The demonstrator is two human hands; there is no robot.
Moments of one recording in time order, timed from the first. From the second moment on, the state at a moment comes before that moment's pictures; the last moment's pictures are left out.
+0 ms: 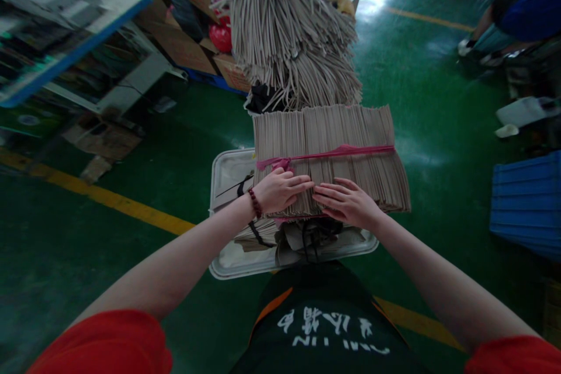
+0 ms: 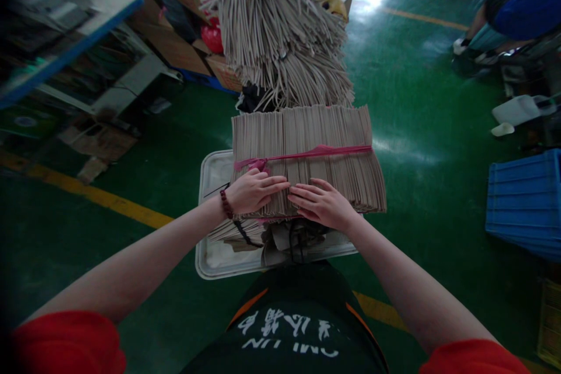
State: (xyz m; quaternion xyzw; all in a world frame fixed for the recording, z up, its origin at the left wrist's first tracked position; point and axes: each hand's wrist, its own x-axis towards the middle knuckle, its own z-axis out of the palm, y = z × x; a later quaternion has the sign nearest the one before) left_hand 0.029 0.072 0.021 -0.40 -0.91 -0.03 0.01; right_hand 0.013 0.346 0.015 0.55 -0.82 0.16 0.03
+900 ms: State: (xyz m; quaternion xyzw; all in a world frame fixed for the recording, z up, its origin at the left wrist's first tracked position) left_hand 0.028 0.076 0.021 -0.41 -0.91 -0.03 0.00; right_hand 0.012 0.349 0.013 0.55 -0.82 0.15 0.00
